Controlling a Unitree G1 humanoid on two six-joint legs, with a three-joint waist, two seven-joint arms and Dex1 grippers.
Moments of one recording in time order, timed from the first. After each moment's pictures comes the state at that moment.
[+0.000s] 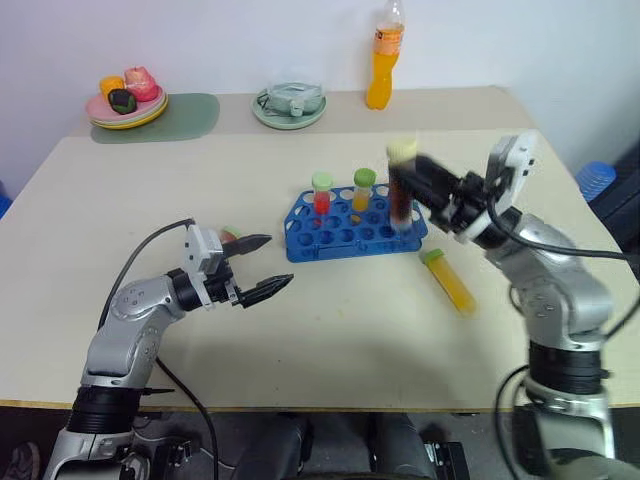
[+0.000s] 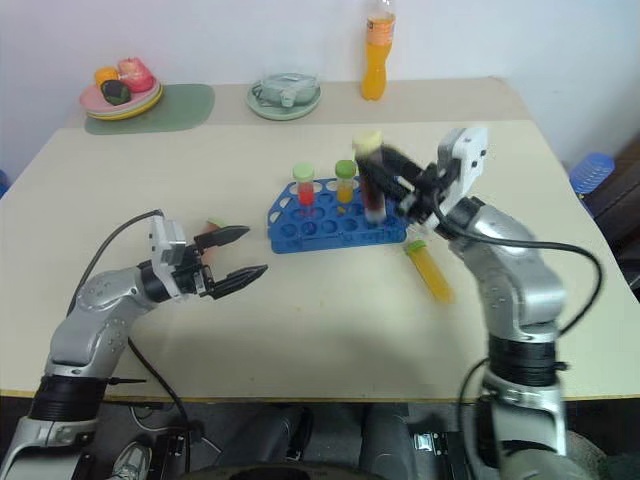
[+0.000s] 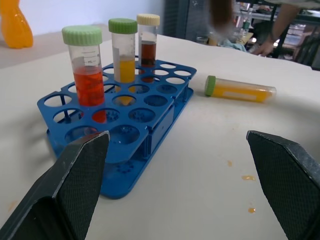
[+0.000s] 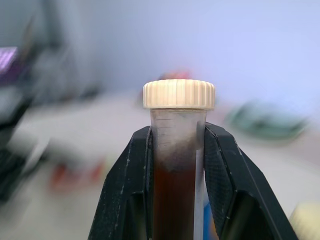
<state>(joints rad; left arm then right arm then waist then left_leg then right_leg) -0.21 0.52 0.06 -0.10 -0.51 0.21 -1.02 -0.48 -0.34 -0.21 -0.27 0.55 0.42 0.62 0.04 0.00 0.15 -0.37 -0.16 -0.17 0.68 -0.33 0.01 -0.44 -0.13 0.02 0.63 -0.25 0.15</state>
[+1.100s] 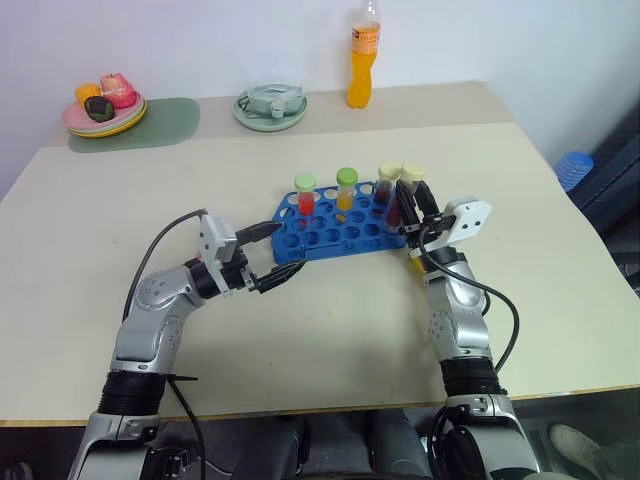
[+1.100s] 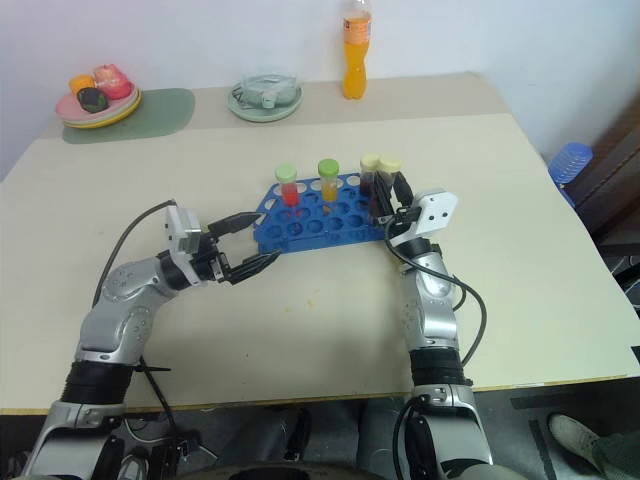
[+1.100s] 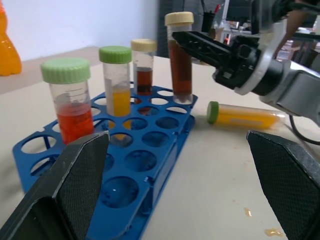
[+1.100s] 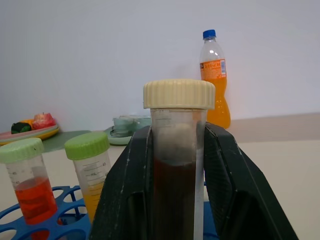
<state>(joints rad) -0.28 0.42 0.03 -0.02 -0.47 0.14 -0.99 -0.40 -0.06 -0.13 0.26 0.28 -0.31 0.40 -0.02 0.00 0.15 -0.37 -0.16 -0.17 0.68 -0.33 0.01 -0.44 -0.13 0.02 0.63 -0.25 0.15</state>
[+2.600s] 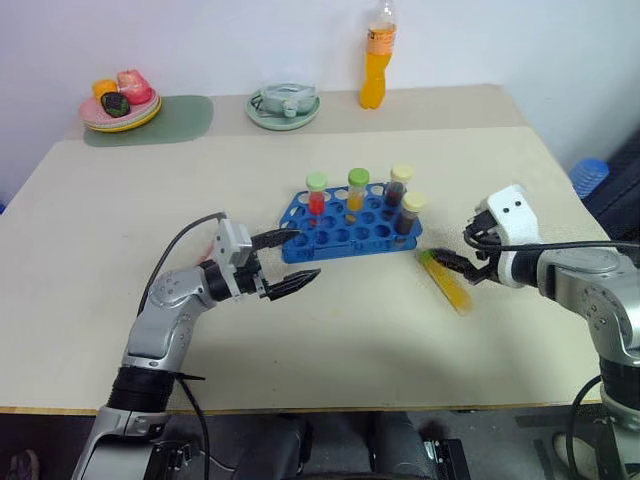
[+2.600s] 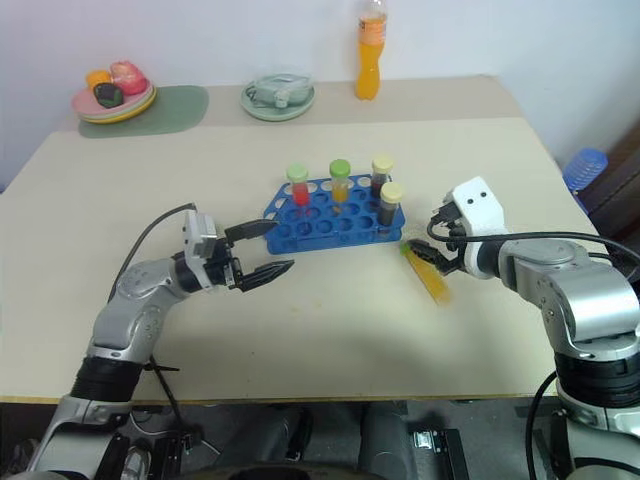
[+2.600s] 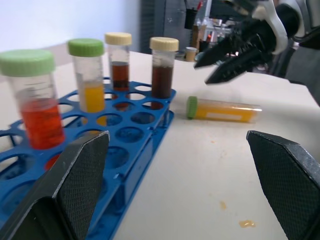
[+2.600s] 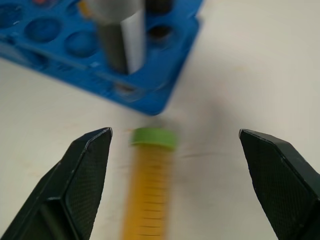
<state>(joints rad) -0.31 0.41 -0.02 0.00 -0.46 0.14 -1.03 -0.40 -0.78 -0.16 -0.43 0.46 1.28 0.52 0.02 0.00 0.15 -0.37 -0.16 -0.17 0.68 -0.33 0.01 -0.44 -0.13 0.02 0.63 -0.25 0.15</state>
